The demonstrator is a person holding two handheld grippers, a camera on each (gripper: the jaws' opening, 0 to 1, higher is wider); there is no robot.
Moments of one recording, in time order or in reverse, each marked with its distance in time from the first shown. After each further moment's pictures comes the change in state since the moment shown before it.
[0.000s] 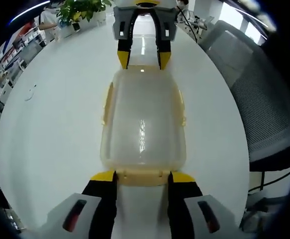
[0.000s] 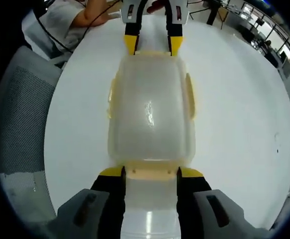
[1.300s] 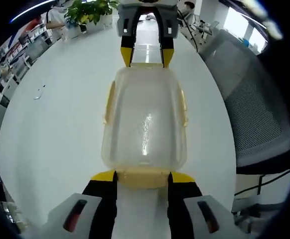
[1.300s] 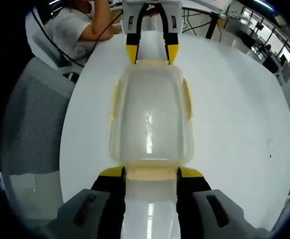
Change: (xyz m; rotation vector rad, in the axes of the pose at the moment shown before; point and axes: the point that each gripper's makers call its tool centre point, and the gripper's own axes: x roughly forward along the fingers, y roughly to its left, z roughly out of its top) left arm -0.038 -0.008 0.010 -0.053 -0.013 0.014; right arm -0.044 0.006 0.018 -0.012 -0.070 0.026
